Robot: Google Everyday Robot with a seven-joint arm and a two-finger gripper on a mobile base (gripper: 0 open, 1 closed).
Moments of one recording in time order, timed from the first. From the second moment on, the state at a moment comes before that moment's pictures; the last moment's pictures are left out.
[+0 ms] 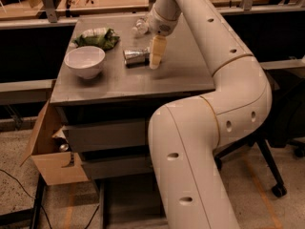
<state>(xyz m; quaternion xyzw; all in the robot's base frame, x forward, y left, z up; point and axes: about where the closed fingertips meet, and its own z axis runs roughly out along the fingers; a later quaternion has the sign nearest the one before) 0.795 -0.003 0.872 -0.73 0.65 0.02 0.23</state>
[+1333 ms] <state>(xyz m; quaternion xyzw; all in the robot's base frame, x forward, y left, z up) 0.816 -0.148 1.006 -0.41 0.76 0.11 0.49</state>
